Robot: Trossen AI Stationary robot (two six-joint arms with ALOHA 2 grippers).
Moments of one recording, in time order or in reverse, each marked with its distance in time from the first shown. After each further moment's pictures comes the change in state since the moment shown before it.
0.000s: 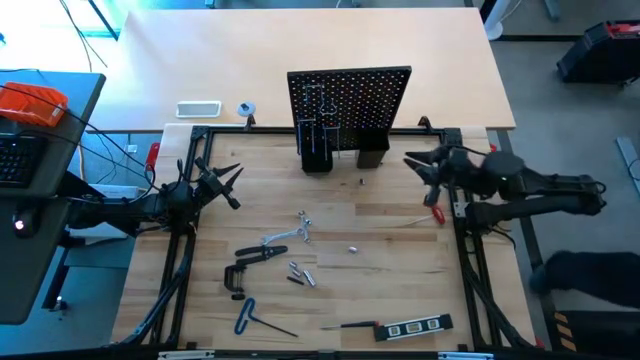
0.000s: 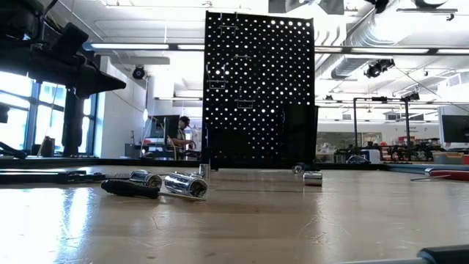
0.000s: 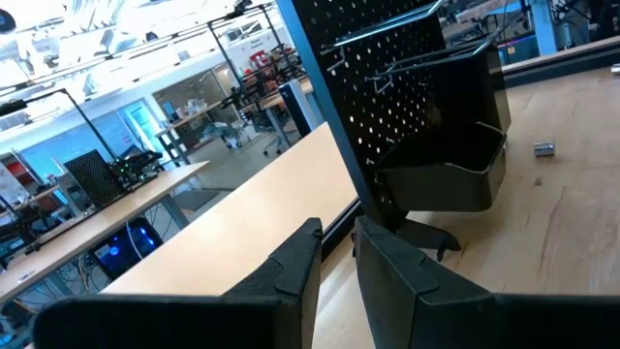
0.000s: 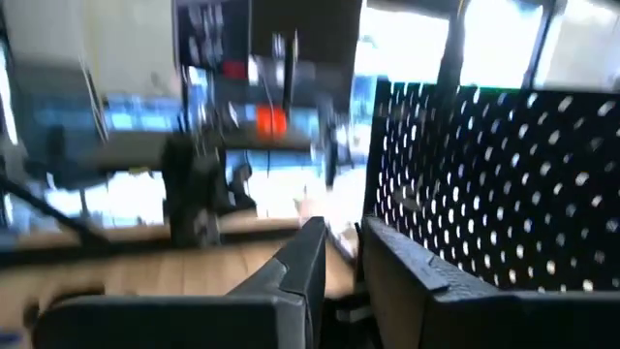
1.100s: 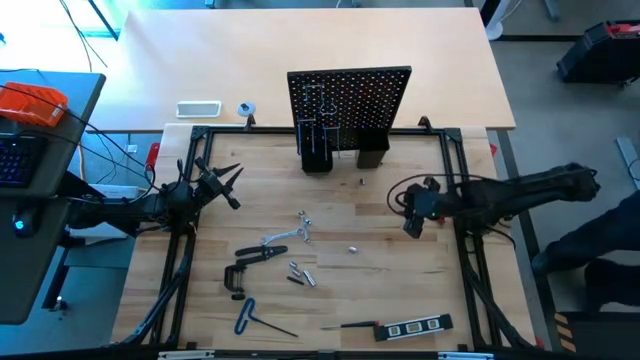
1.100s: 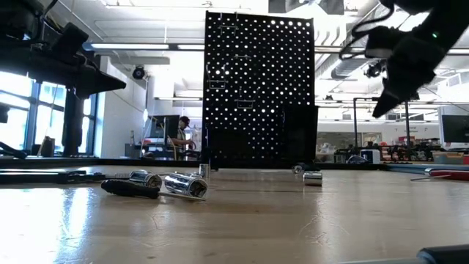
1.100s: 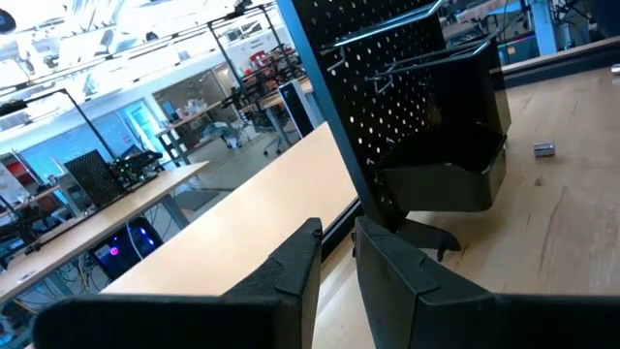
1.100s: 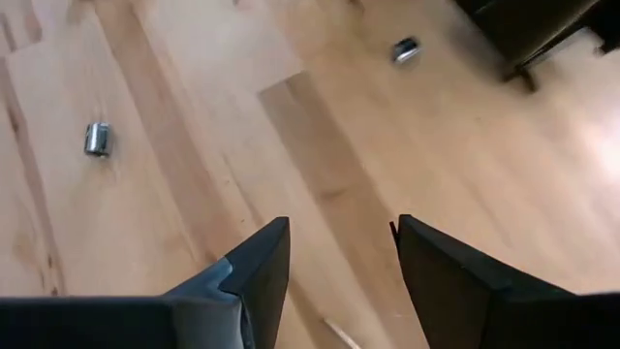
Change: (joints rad) left arm 0.000 0.000 0.000 0.000 0.000 0.000; right arm 0.125 0.258 -0.159 -0.593 -0.038 0.624
